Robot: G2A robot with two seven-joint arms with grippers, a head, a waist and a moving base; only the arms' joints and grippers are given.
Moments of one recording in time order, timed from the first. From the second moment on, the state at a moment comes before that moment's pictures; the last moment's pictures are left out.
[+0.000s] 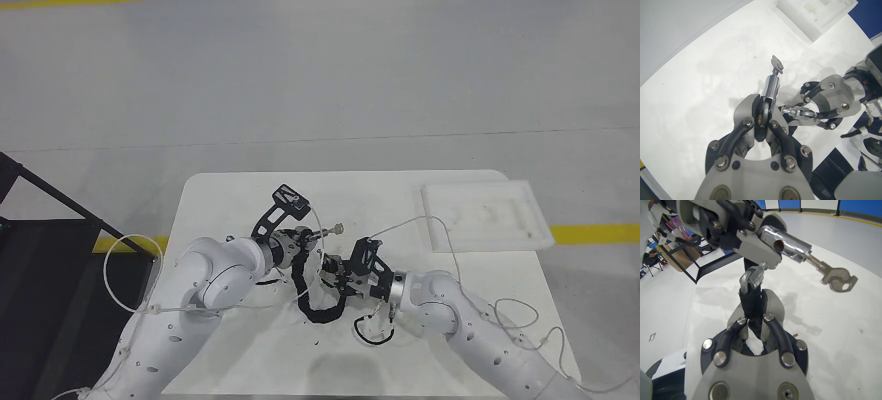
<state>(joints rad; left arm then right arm) 1.12 -1.03 -1.09 -1.96 0.88 -0.03 -1.05 -1.08 -1.12 0.75 -1.45 -0.88 -0.60 0.03</state>
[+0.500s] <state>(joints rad) 1.13 -1.02 -1.17 -1.84 0.83 -0.03 -1.08 -1.29 -1.05 0.99 -1.55 -0.87 -0.58 -0.02</state>
